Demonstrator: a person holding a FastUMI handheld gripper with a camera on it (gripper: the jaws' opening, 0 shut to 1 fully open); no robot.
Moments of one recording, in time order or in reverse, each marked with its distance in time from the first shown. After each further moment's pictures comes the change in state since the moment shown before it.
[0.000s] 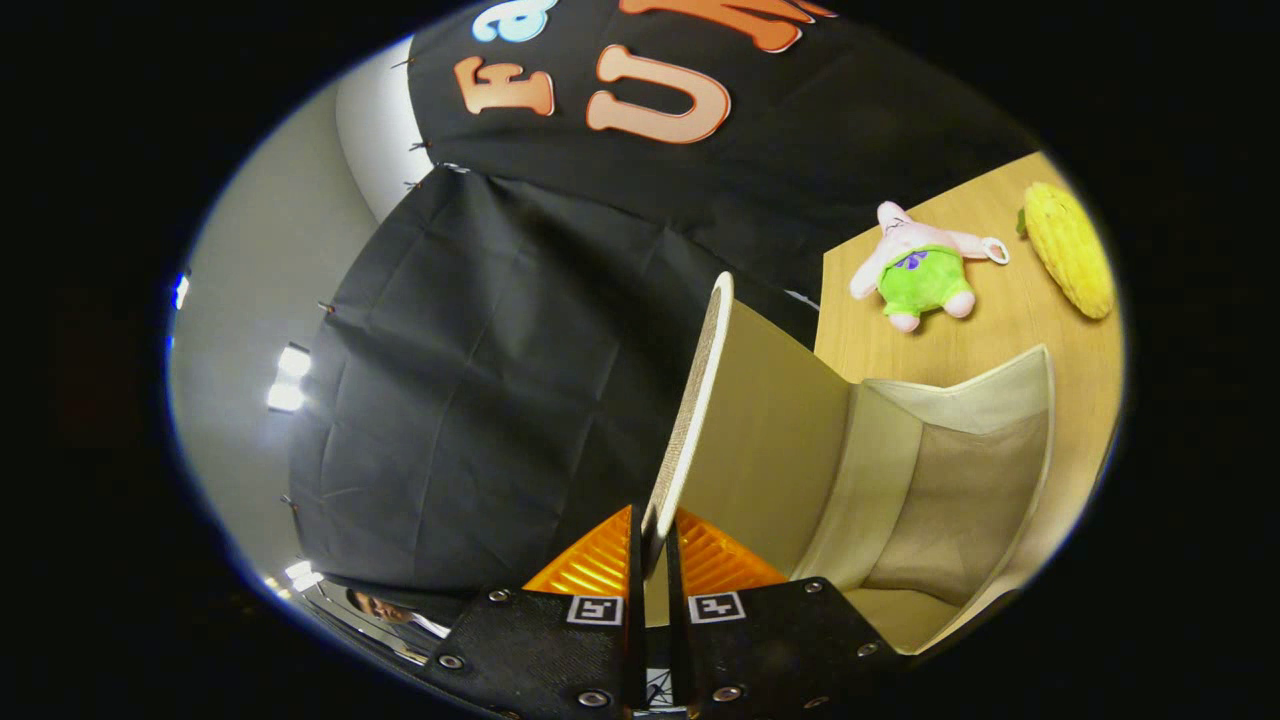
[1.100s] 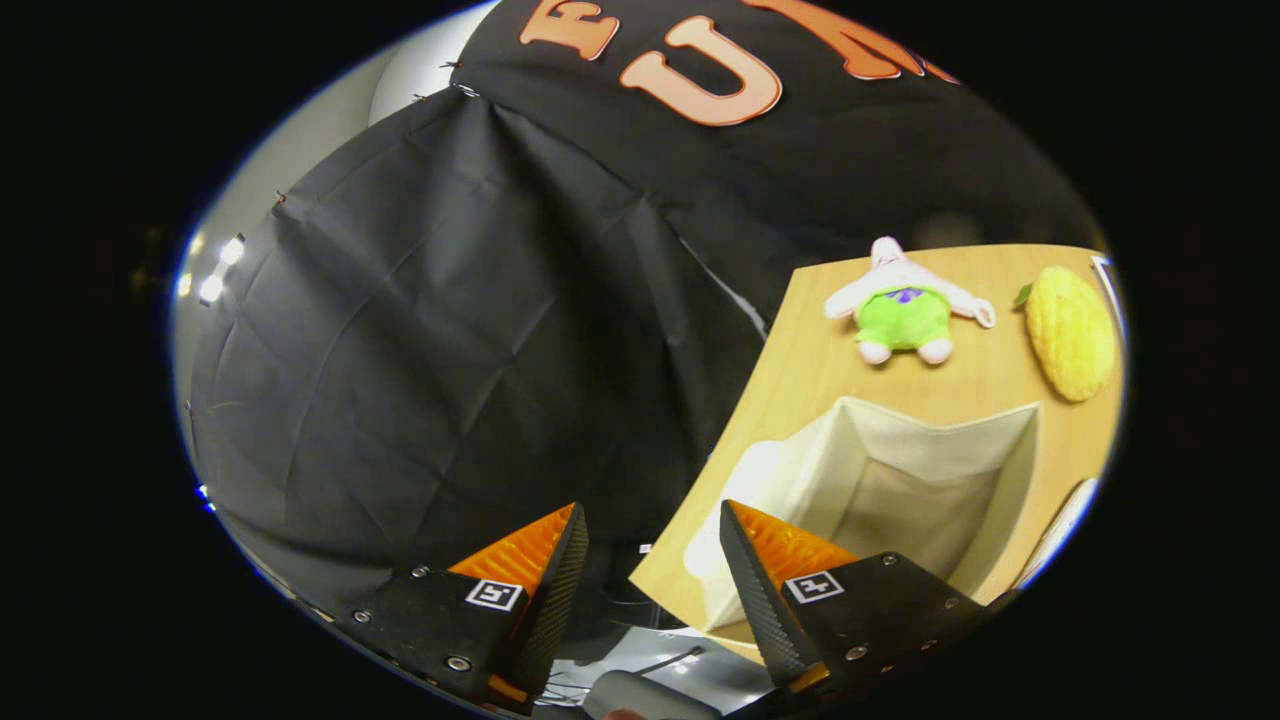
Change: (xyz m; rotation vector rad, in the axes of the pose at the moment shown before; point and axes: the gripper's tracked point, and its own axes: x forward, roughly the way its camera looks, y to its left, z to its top) arm 0.009 -0.059 -0.004 -0.252 -0.006 -0.300
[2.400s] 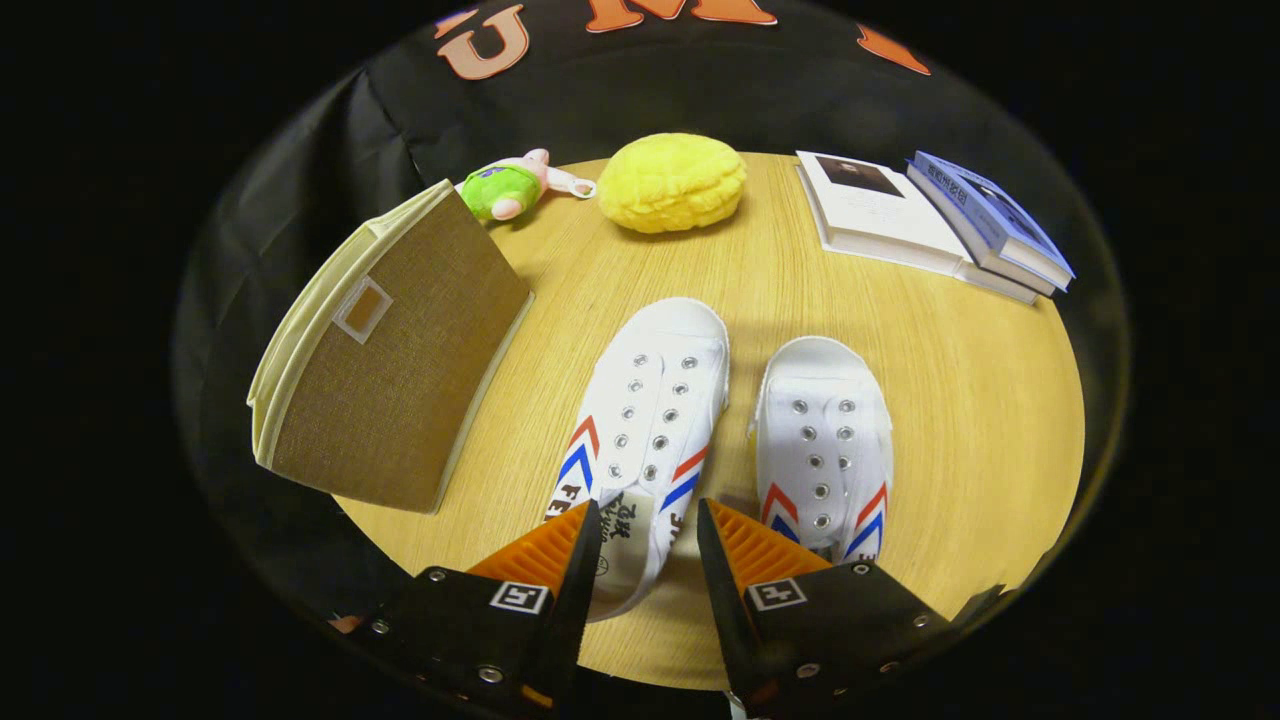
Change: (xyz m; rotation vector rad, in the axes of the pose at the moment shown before) arm -0.166 -0.347 -0.175 -0.045 0.201 -0.624
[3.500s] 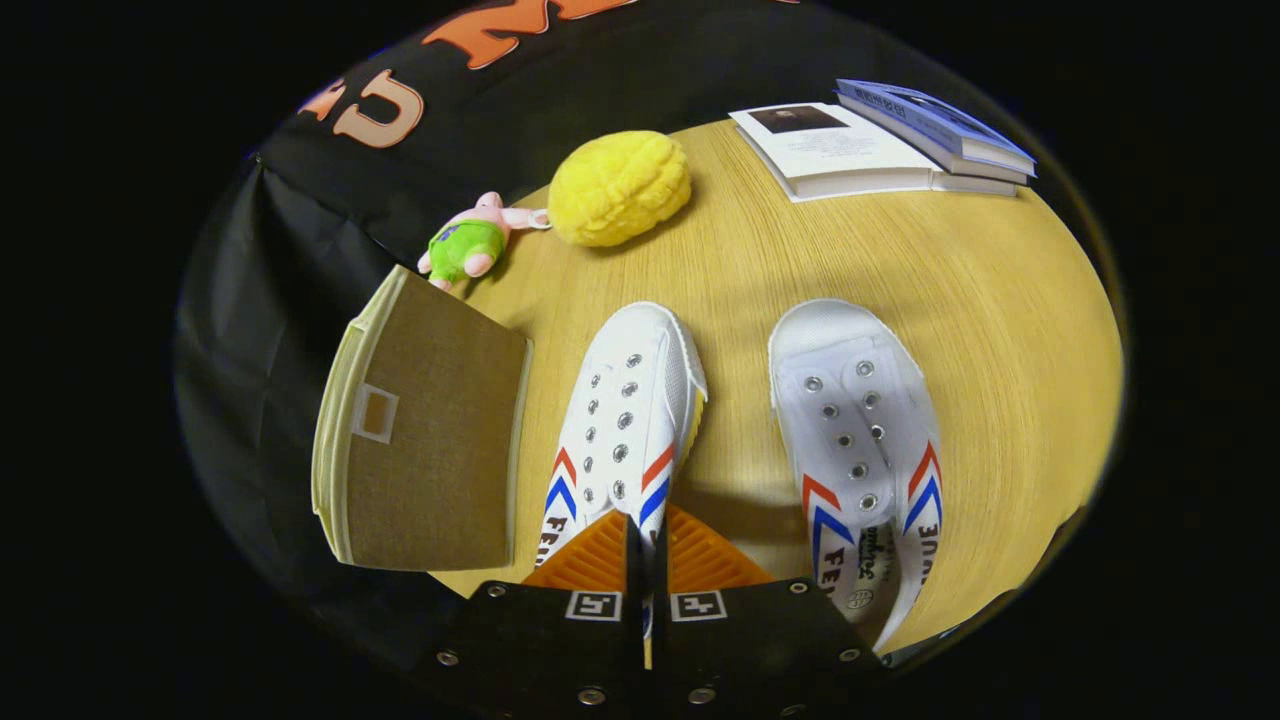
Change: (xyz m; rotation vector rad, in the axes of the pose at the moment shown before) arm -0.016 0.025 0.024 0.340 -0.016 0.161
